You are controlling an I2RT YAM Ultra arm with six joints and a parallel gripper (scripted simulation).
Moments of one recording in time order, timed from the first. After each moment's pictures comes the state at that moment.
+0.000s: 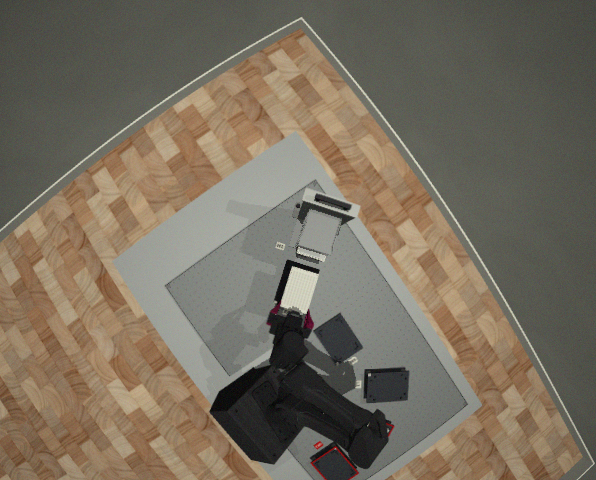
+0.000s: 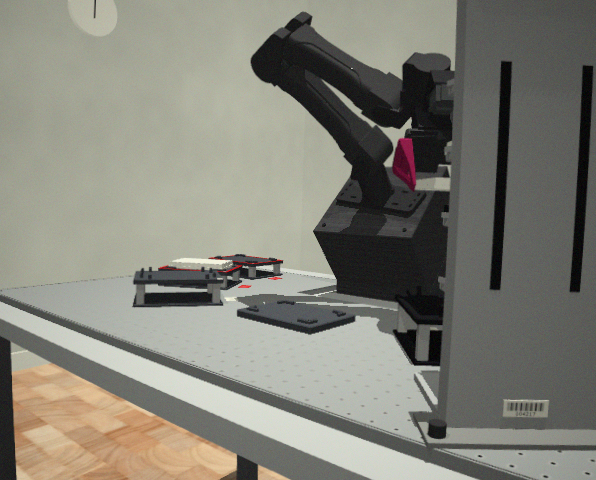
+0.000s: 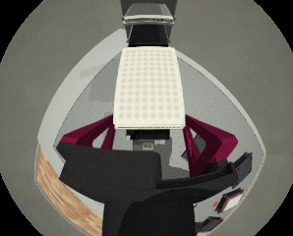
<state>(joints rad) 1.59 0.99 0.31 0.39 0.98 -0.16</state>
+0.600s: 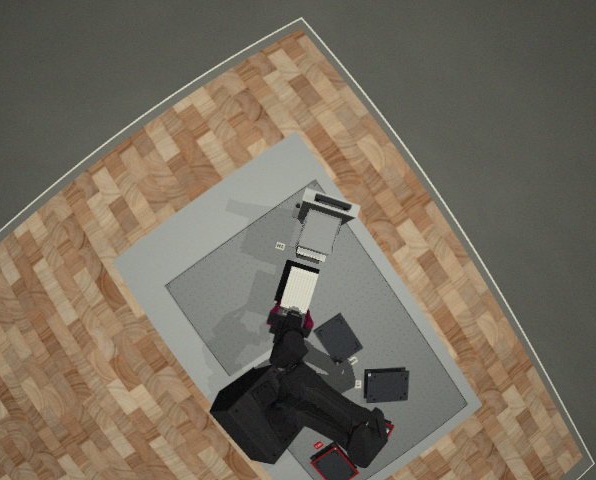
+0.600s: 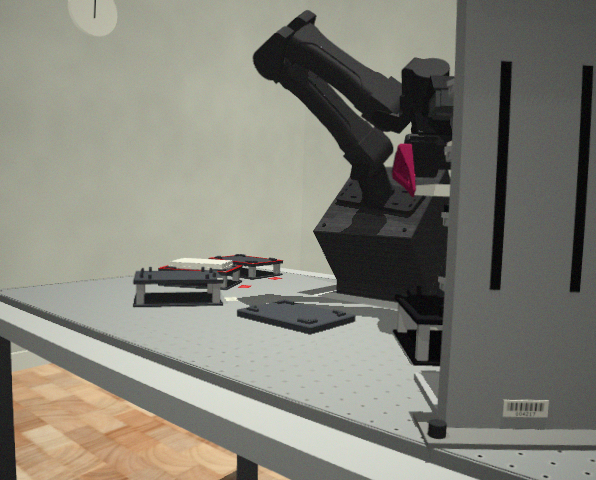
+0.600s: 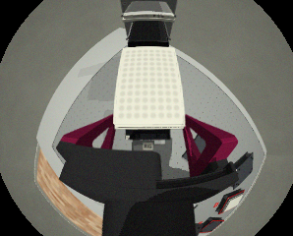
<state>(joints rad) 1.56 1.01 0.29 0.44 0.96 -0.17</state>
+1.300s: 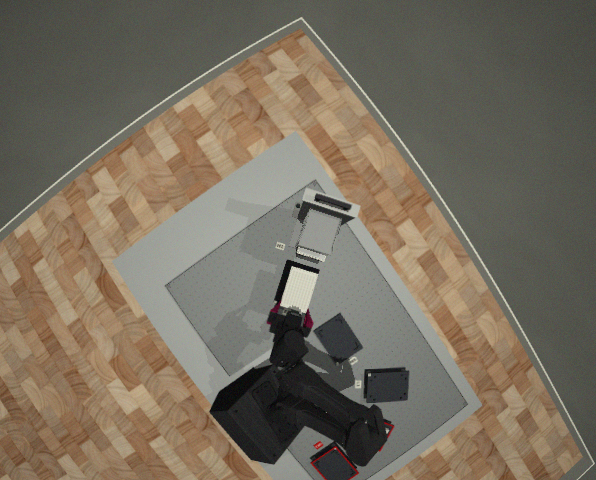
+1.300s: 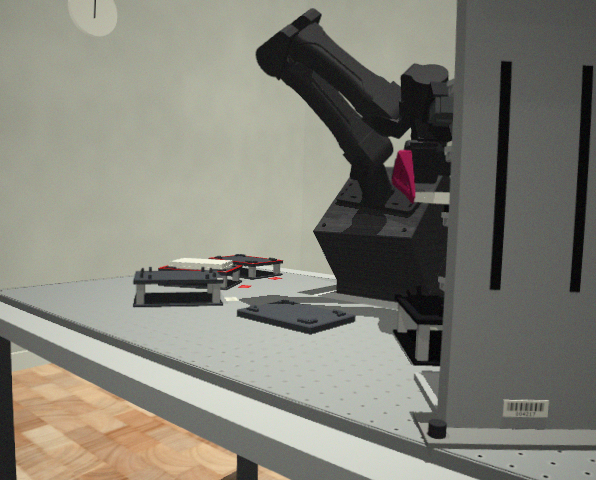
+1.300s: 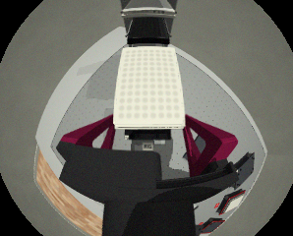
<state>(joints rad) 1.53 1.05 0.26 0.51 0.92 -0.19</state>
